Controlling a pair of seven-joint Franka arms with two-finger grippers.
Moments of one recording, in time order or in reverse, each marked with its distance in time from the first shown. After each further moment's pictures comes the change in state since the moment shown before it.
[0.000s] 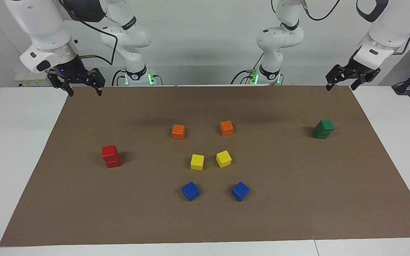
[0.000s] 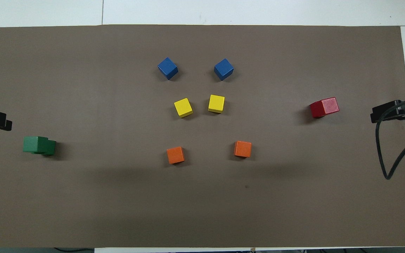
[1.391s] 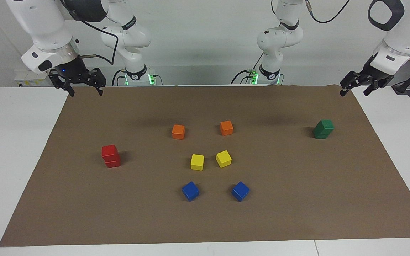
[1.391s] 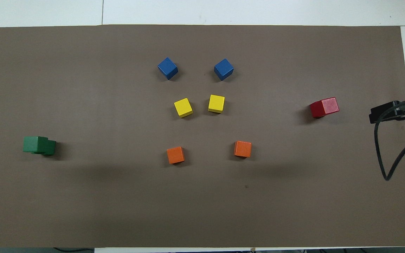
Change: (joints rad) left arm 0.099 0.001 0.001 -0.034 0.001 0.040 0.106; right arm 0.005 0.000 0.001 0.000 0.000 -0.003 -0.007
